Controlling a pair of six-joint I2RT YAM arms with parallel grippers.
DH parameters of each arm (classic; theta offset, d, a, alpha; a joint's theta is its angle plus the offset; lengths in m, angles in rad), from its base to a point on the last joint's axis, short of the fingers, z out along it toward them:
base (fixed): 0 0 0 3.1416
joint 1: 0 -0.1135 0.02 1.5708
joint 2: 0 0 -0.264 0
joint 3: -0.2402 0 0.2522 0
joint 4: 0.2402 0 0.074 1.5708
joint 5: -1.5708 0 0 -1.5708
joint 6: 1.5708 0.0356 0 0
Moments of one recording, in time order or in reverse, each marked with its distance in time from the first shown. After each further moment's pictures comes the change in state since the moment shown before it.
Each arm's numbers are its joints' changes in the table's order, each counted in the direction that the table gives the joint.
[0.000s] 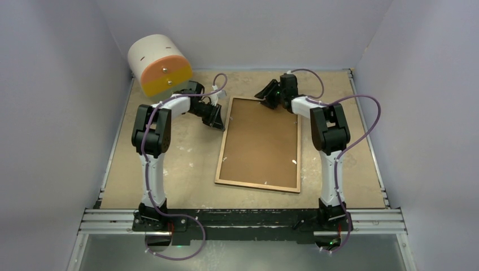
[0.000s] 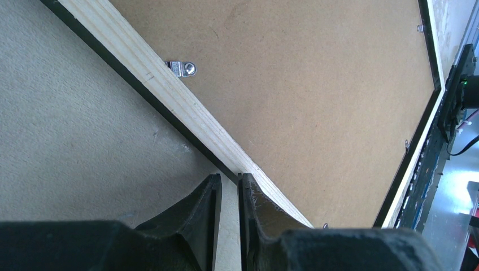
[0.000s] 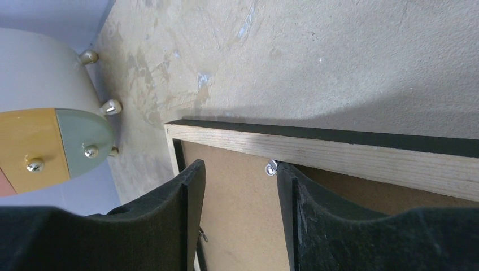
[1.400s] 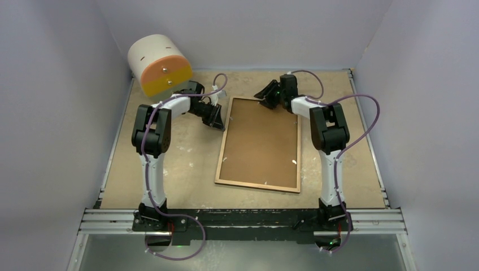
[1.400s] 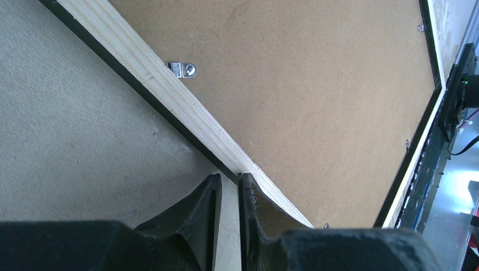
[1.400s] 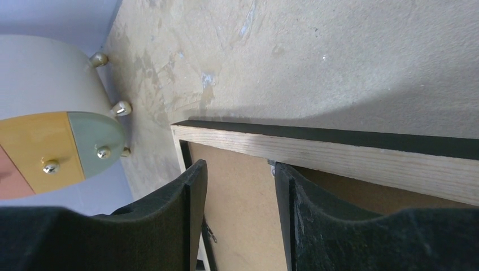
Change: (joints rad) left arm 0.001 0.000 0.000 0.000 0.000 0.003; right arm 0.002 0.011 0.000 -0.011 0.017 0.046
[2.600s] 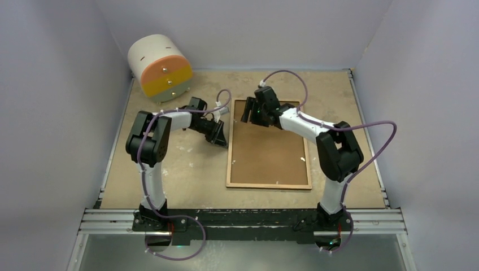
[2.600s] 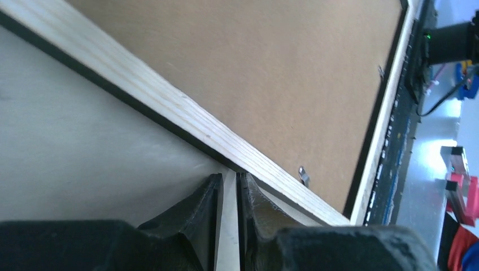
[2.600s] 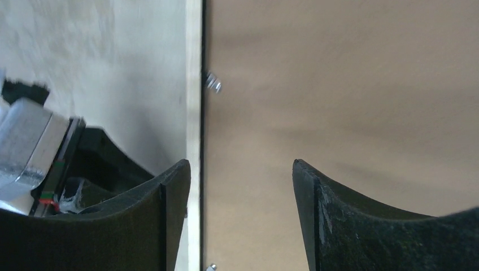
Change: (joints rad) left arm 0.049 -0.149 0.329 -0.170 -0.087 -0.014; right arm -0.270 -0.400 0.229 0.324 -0.316 -0.318
